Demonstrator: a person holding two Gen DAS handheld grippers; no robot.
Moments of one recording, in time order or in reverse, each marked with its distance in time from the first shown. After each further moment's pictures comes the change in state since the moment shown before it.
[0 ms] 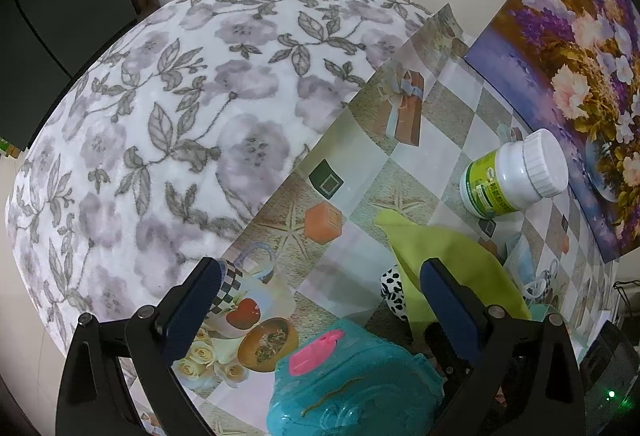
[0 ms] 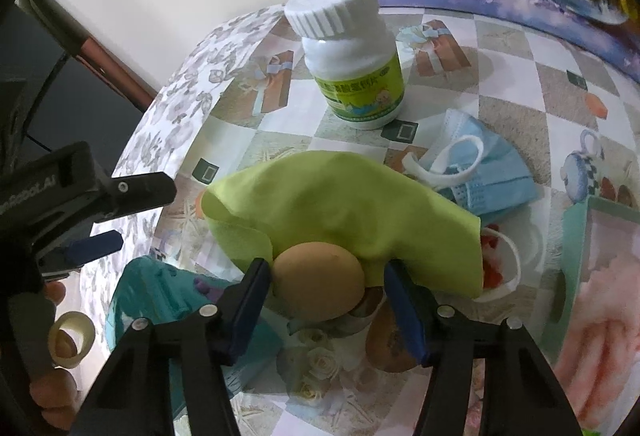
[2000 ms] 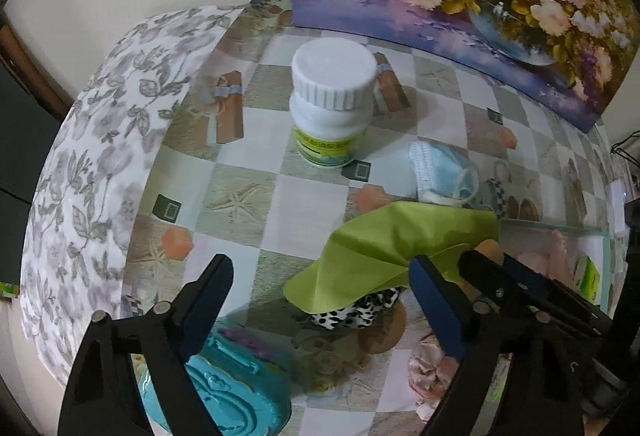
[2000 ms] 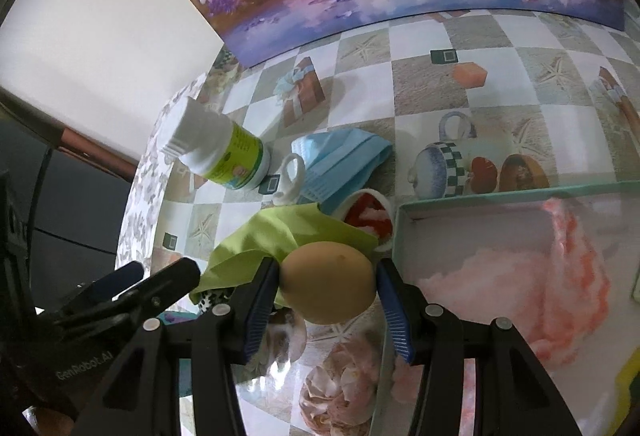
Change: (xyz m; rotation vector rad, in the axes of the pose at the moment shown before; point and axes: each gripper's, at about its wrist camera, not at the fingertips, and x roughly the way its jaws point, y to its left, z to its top) left arm -0.006 -0.130 -0.046 0.457 -0.044 -0.011; right arm -0.063 -0.105 0.007 0.258 -0.074 0.023
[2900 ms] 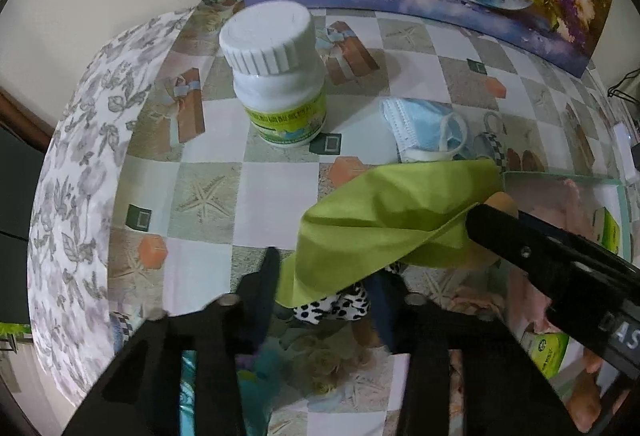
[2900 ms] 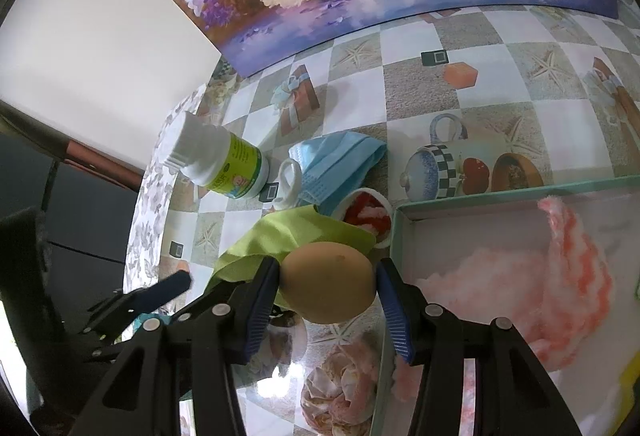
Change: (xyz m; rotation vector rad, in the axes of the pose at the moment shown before) left arm 0.024 -0.028 -0.008 0.145 0.043 0.026; right arm -0.006 -0.008 0.001 0.034 -0.011 0.030
